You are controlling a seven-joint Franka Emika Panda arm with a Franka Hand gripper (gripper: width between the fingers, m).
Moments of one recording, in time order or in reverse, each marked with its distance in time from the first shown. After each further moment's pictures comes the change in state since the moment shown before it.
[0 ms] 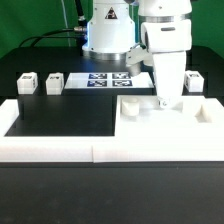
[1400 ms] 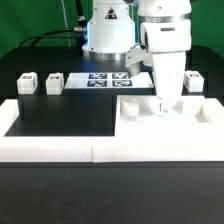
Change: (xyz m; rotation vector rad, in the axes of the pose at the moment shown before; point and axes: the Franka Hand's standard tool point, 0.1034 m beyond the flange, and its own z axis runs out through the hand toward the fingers) arm -0.001 0.000 0.000 0.000 0.000 0.003
